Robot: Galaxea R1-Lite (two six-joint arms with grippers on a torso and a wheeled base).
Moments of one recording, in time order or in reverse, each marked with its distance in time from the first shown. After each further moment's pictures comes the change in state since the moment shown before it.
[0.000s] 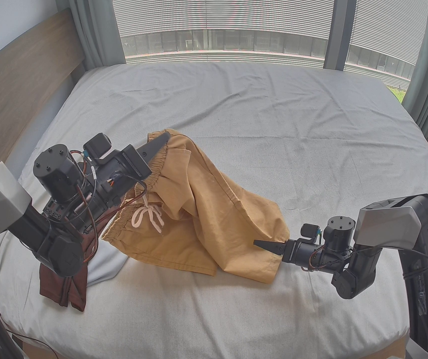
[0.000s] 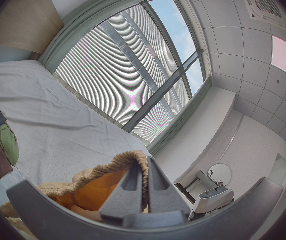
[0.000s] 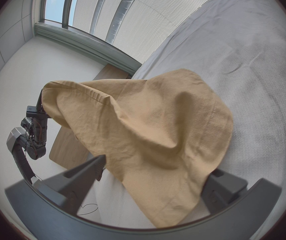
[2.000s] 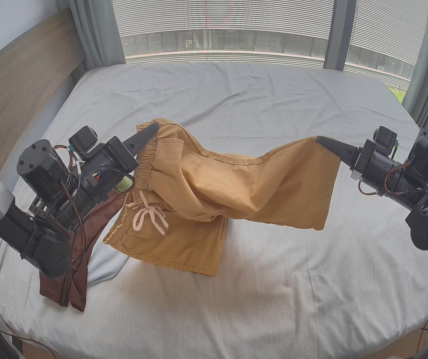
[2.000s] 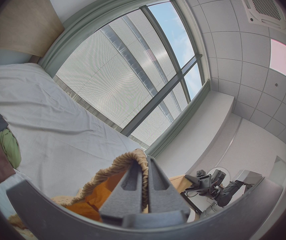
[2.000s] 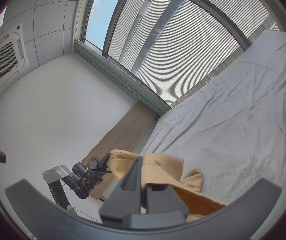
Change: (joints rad) left arm 0.016 -0.076 0.040 -0.001 0.001 -0.028; right arm -0.101 -0.748 0.055 0.261 0.031 0.073
